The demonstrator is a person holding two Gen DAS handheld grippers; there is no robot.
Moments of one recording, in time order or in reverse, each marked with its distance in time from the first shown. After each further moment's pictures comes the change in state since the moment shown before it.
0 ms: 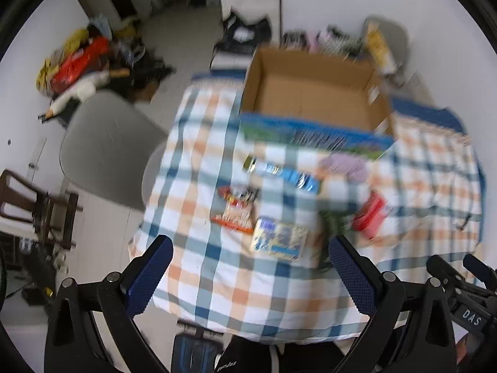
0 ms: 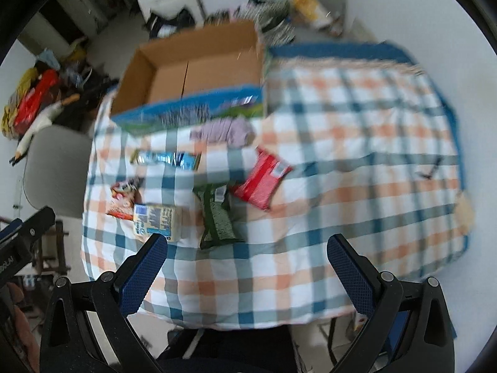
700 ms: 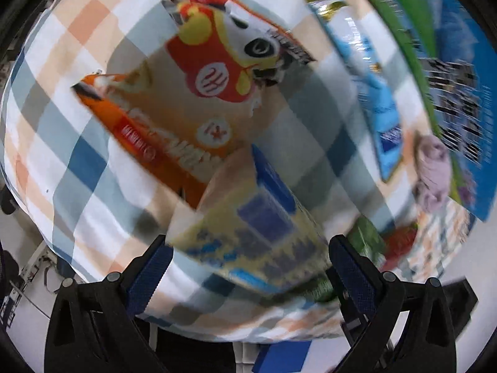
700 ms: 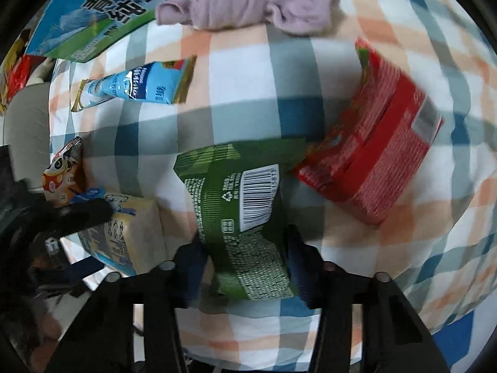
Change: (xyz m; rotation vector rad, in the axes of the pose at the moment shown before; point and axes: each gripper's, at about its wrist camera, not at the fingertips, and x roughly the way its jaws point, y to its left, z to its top) left arm 0.260 0.018 -0.019 -0.607 0.622 -0.279; right arm 0.262 0.031 0.015 0.006 0.378 0.133
